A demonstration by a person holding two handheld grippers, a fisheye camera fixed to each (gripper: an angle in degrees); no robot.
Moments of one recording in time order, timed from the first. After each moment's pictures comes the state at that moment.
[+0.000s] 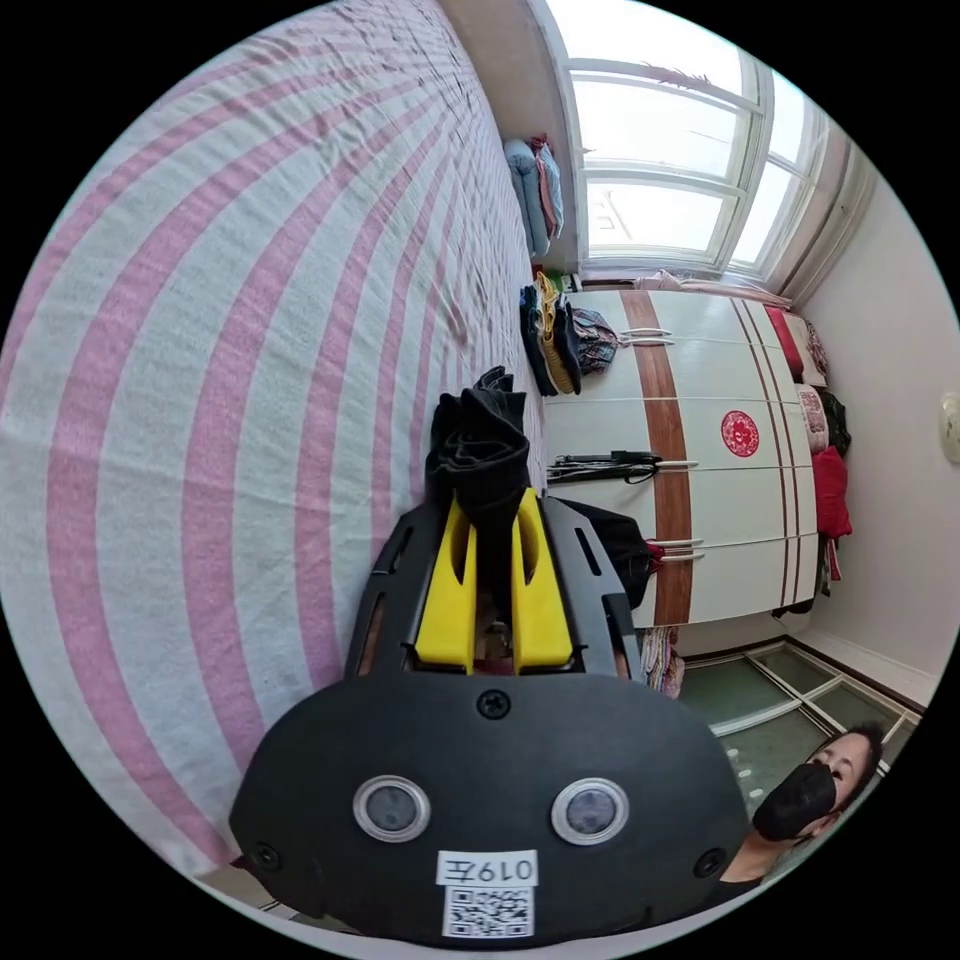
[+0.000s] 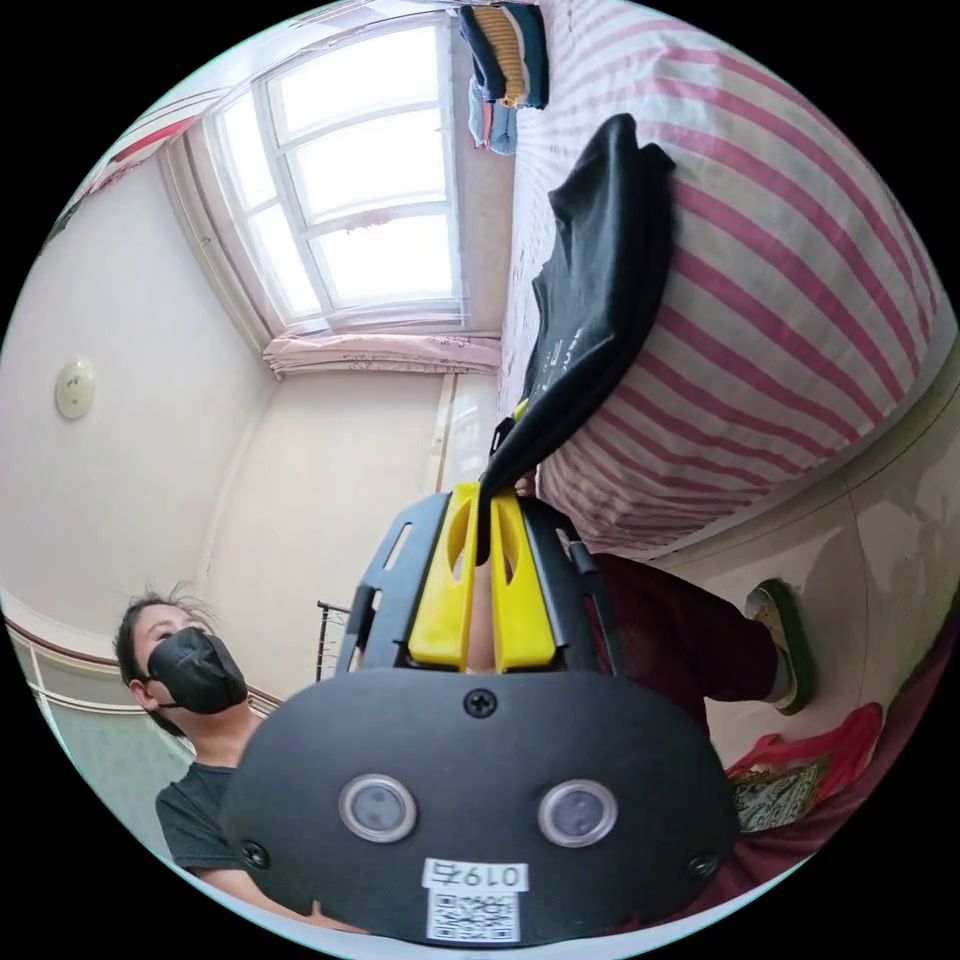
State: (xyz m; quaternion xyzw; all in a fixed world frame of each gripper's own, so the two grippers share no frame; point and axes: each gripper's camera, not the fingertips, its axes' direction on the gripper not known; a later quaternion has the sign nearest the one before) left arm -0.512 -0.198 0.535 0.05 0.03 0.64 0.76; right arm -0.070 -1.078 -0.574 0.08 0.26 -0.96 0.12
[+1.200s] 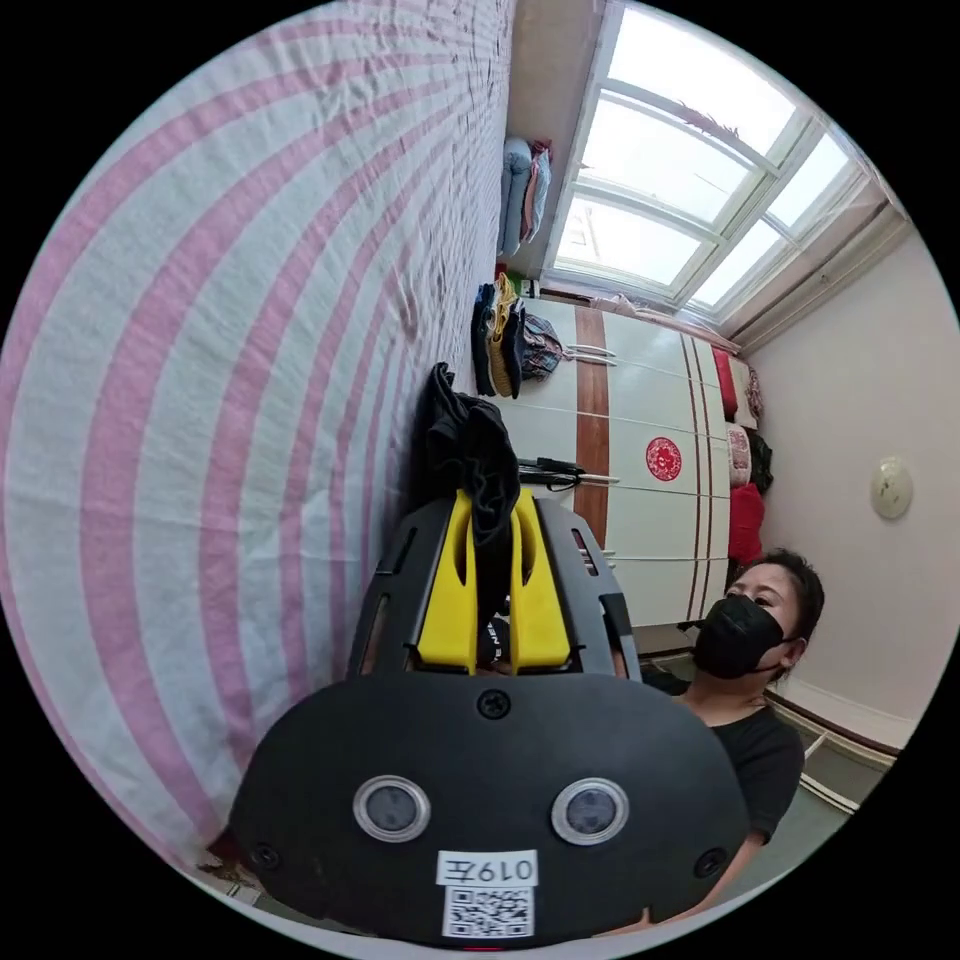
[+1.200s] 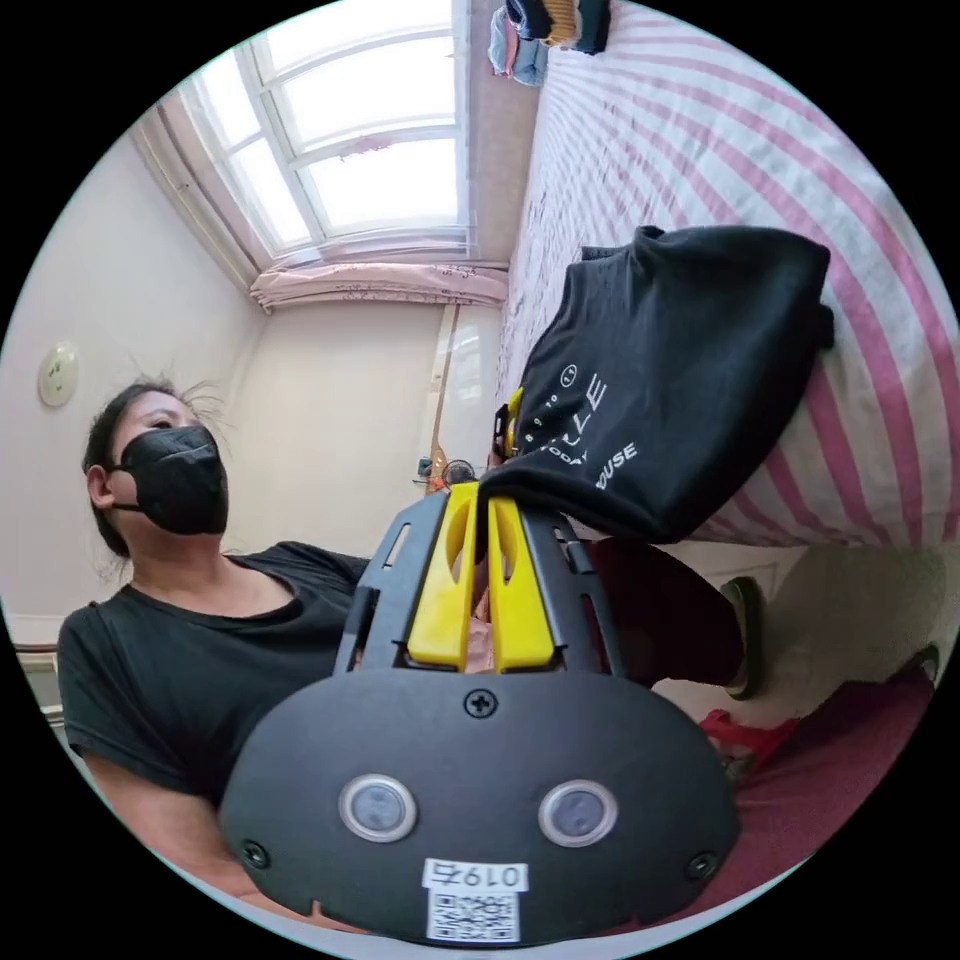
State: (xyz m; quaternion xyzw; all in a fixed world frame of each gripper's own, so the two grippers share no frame) left arm -0.444 -0.184 0.570 -0.04 0.12 0.58 0.80; right arm 0.059 -0.967 -0.526 0.11 0.39 -0.91 0.13
